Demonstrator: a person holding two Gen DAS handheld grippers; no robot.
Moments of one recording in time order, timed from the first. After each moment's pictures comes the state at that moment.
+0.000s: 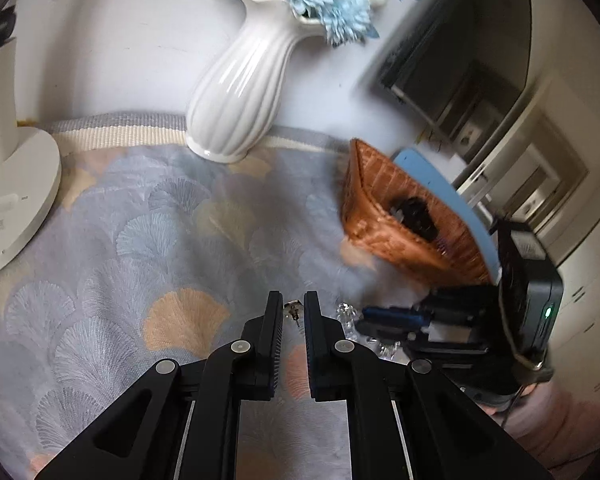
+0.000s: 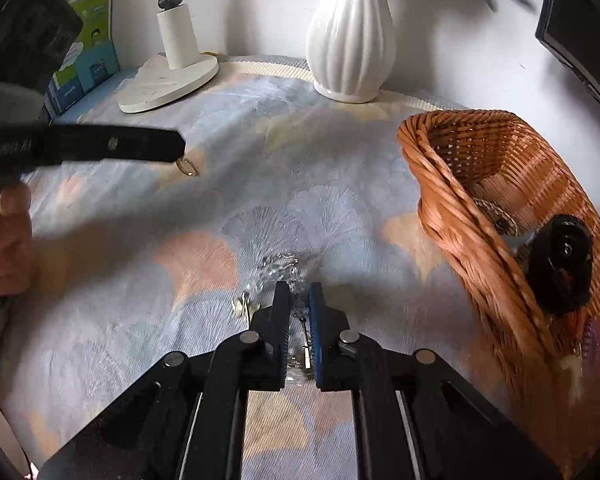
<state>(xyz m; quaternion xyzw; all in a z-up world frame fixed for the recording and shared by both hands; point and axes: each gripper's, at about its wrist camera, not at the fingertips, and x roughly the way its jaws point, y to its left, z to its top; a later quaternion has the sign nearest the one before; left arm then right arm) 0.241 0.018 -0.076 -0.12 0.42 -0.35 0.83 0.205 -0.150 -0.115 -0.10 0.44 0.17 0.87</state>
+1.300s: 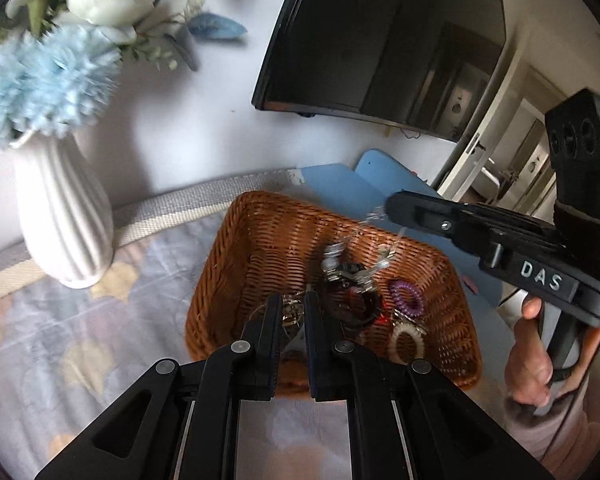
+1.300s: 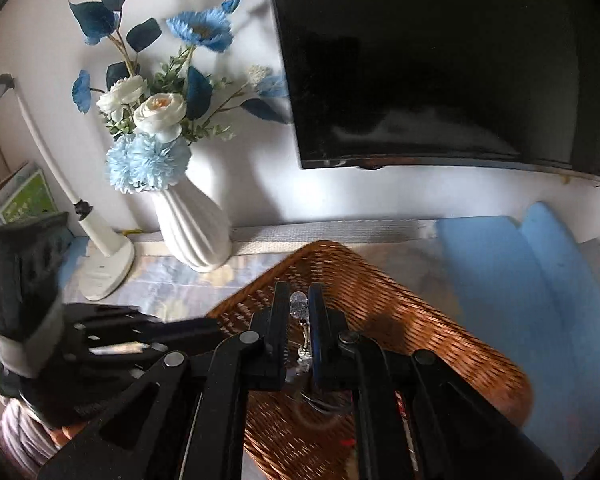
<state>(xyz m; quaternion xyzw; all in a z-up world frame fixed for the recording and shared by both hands) 0.280 -0.159 -0.005 -0.02 0.40 -0.37 0.84 0.262 -0.309 0.017 0.06 0.34 0.10 0.93</state>
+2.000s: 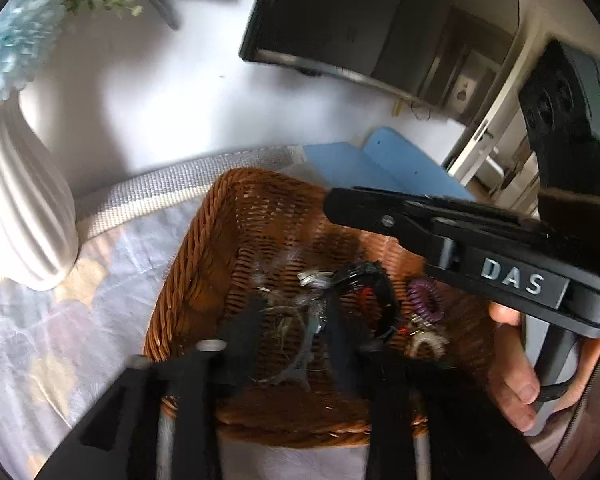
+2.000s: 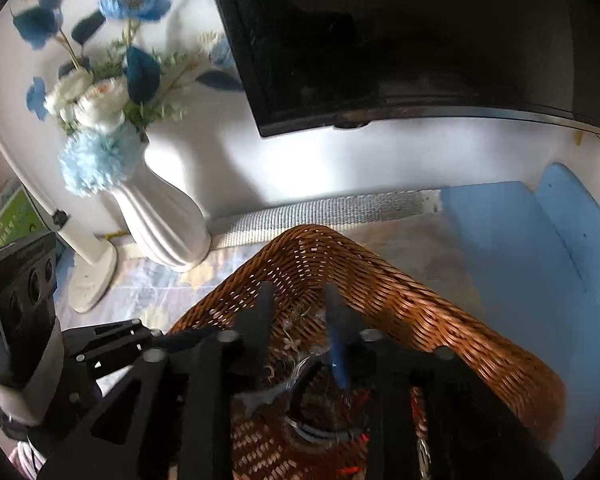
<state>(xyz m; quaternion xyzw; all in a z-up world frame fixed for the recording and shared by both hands) 0.303 -0.191 -0.035 -0.02 0.42 -0.36 0.83 0.290 -0.329 -0.014 0.11 0.37 0.08 0.92</state>
